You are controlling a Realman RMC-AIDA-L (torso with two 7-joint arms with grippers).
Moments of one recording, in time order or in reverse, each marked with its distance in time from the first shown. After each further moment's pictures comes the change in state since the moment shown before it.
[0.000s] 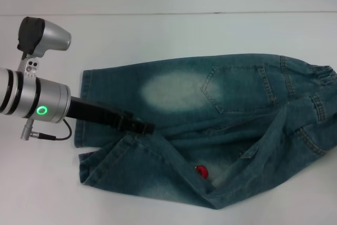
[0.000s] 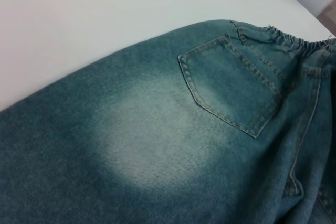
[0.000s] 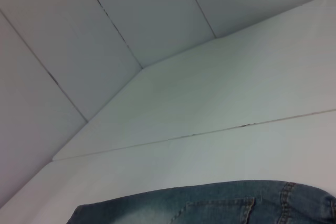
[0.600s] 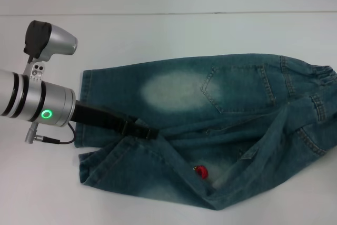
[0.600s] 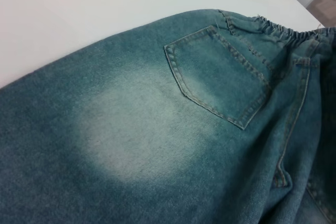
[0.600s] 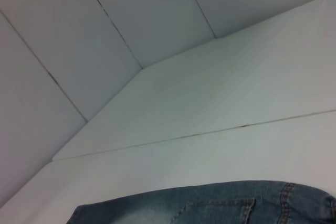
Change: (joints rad) left arm -0.003 -0.006 0.020 -0.014 -0.006 0.002 0.009; right arm 0.001 0.000 0.000 0.000 0.000 0.001 -0.001
